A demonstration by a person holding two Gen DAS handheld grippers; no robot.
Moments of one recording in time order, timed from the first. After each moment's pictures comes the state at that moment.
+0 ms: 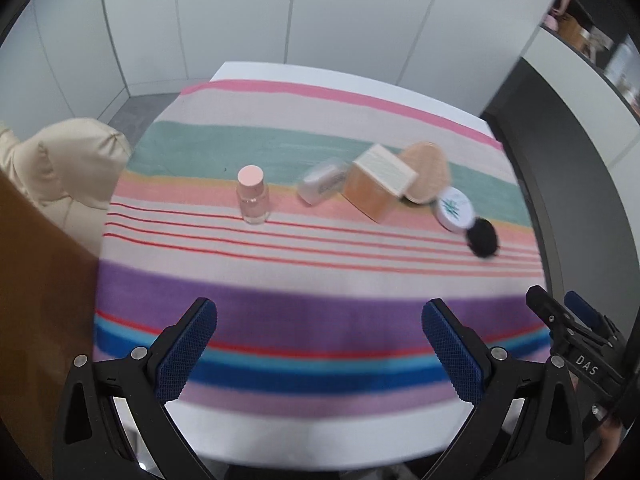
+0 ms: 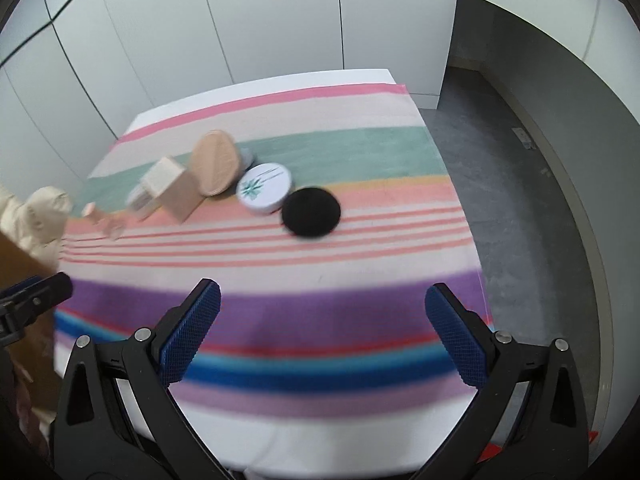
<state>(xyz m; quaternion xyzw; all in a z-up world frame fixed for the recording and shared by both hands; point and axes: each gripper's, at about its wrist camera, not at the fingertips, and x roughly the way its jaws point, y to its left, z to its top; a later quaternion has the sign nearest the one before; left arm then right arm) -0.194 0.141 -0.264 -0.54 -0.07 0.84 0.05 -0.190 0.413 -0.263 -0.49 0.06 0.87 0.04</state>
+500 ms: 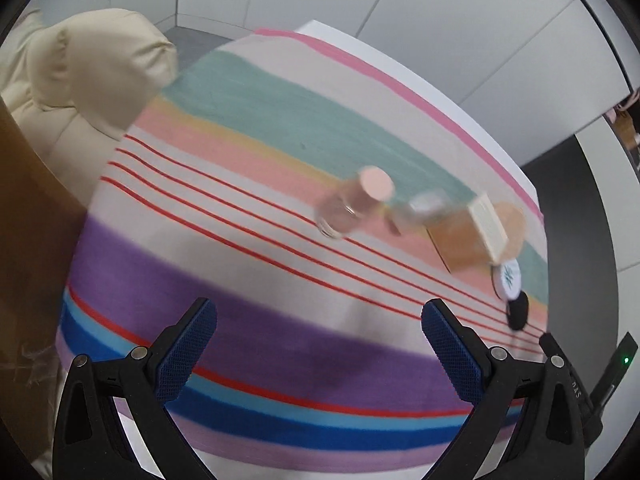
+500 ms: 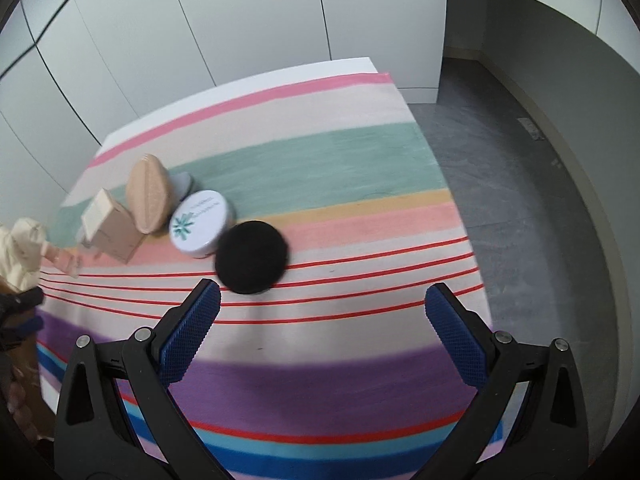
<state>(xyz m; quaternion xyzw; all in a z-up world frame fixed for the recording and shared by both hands) -0.225 0.067 -0.316 -0.55 -0.21 0.81 -0.01 -0.233 0.462 -0.308 -0.49 0.09 0.87 0.04</state>
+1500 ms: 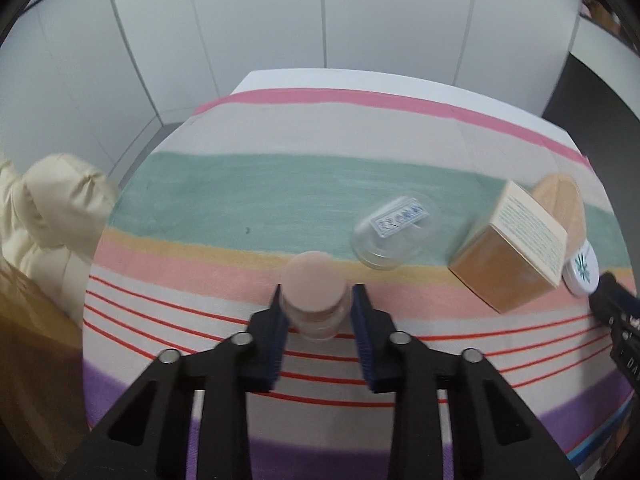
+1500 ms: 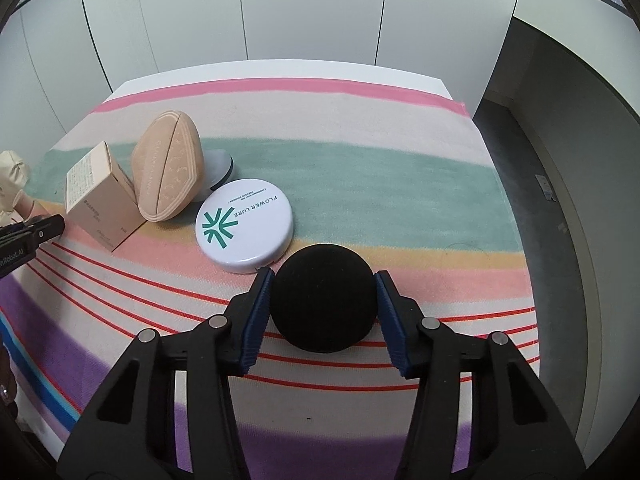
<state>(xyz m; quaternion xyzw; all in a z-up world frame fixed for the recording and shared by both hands) -0.281 0.137 -0.343 -0.50 0.02 0.87 -0.03 -0.280 0.403 -0.332 -0.48 -0.02 0.88 0.00</state>
